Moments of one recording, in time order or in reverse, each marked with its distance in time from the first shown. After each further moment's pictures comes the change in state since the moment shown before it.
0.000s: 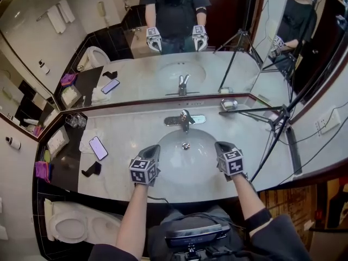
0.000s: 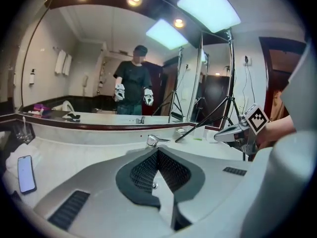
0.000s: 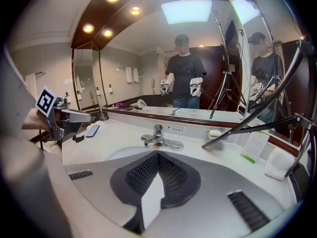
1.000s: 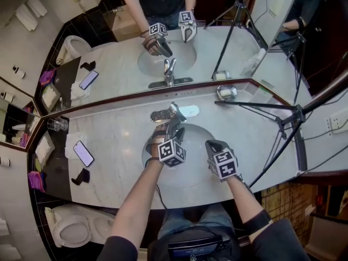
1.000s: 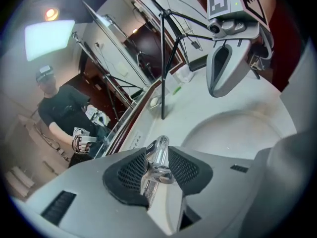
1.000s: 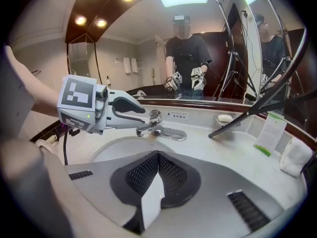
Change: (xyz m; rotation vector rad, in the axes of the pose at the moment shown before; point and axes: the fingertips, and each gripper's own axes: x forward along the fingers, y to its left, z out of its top) left arm 0.223 -0.077 -0.018 1.018 0.198 -0.098; right arm 0.073 -0.017 -0.034 0.024 0.098 0.039
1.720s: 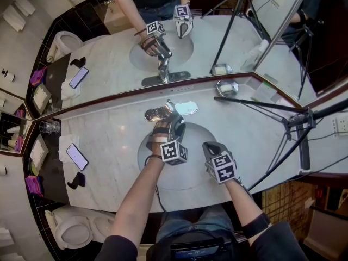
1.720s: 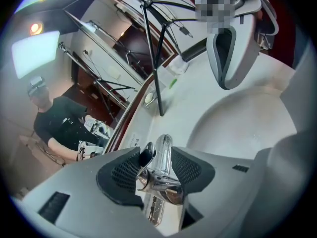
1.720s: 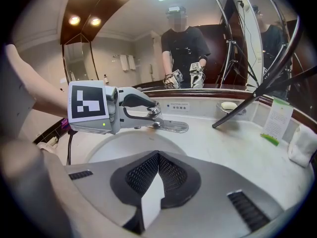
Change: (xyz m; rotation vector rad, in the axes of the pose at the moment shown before) left arm 0.052 -0.003 -0.008 0.158 -0.010 0.058; right arm 0.030 -0.002 -0.018 0.040 0.035 0.018
